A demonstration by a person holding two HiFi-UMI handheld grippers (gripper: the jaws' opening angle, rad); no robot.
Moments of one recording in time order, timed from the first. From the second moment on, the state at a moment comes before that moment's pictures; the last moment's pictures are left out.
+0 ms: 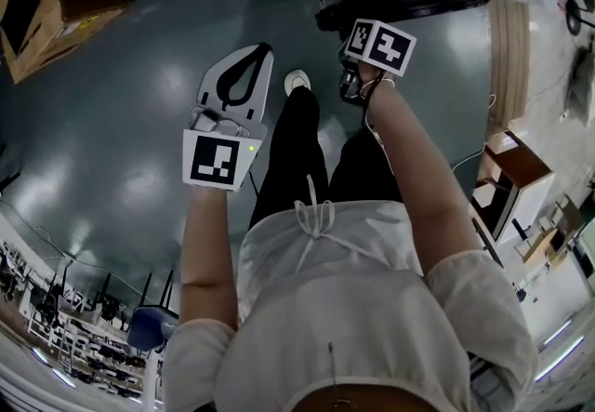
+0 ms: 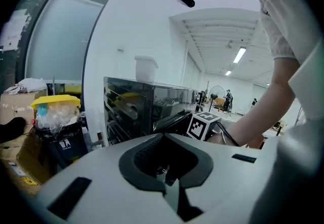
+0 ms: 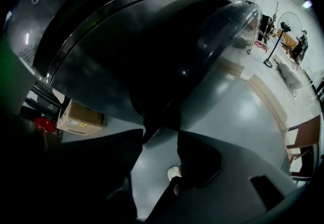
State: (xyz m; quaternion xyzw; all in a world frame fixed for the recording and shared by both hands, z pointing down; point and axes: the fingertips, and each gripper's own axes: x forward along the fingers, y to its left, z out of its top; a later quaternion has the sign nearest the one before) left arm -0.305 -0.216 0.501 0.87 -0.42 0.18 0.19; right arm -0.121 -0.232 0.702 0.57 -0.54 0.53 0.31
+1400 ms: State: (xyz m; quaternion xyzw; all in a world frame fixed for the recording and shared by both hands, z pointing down) left arm -0.068 0.006 0.501 0.85 -0.46 0.18 0.16; right arm 0.096 -0.008 0.693 0.51 -0.64 0.45 0.36
